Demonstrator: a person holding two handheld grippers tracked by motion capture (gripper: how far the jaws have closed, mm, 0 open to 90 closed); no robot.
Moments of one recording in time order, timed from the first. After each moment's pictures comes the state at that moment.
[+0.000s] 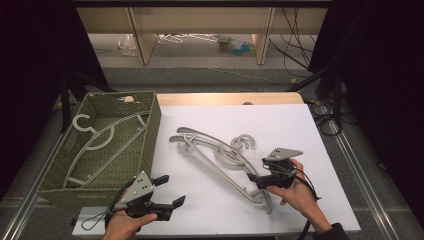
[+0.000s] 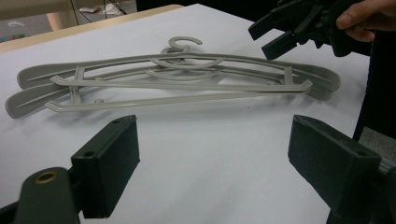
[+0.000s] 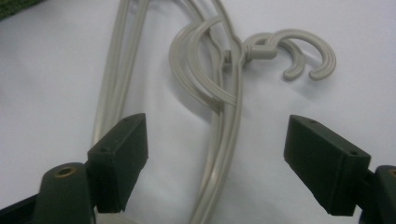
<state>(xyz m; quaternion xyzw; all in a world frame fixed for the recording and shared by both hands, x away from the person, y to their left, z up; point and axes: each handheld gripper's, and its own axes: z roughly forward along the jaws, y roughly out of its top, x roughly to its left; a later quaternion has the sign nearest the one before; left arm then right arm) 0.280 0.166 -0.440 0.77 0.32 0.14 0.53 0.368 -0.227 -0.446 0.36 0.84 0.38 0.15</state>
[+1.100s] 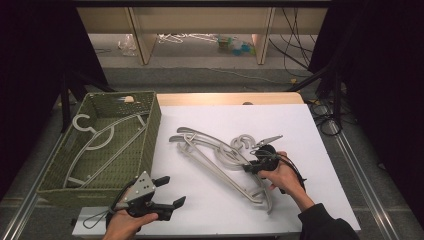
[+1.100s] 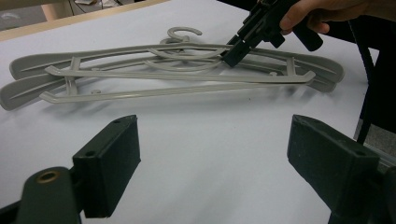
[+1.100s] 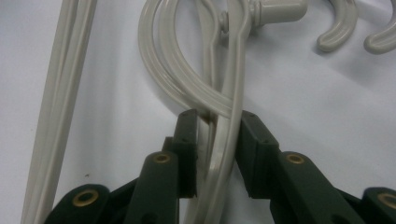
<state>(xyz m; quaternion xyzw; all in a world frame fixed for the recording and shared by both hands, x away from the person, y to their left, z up) 0.283 0.165 -0.446 0.78 0.33 0.13 0.52 0.426 -0.207 -0.473 0.40 0.86 0.32 0.05</state>
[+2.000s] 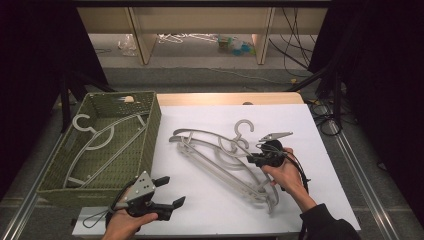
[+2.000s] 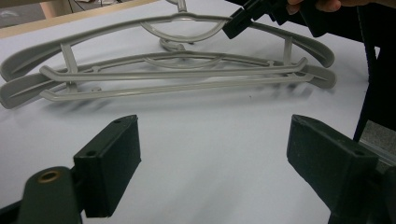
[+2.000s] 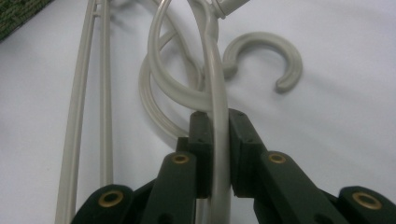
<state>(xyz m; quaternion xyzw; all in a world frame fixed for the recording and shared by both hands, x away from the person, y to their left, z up) 0.284 0.166 -0.446 0.78 0.32 0.13 0.52 0.421 -0.214 -0.448 0.42 0.82 0.37 0.09</state>
